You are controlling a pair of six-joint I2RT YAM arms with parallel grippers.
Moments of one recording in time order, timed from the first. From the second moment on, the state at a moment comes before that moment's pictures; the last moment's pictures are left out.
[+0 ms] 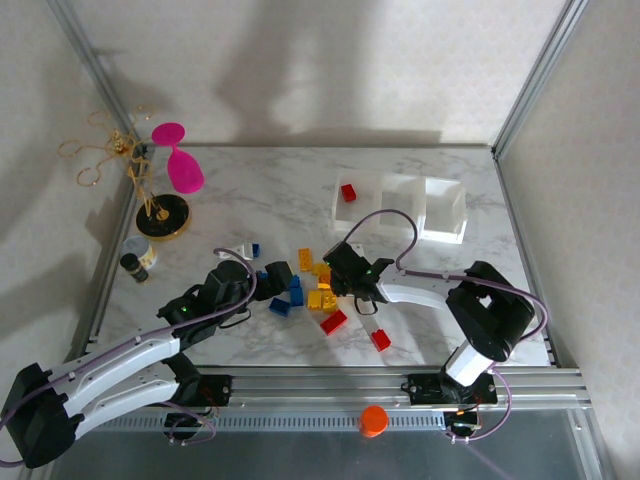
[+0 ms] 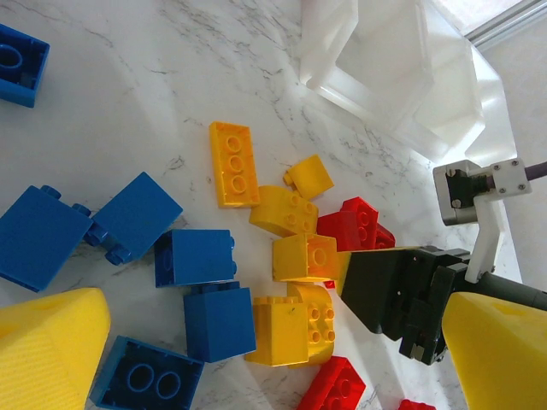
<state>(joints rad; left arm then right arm) -0.74 0.85 0.48 -0.17 -0.16 -0.92 0.89 1.63 0.85 -0.31 0.21 0.71</state>
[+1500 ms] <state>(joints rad) -0.63 1.12 0.71 -0.10 -0.19 -0.81 0.55 2.01 1.51 -0.32 0.33 0.40</state>
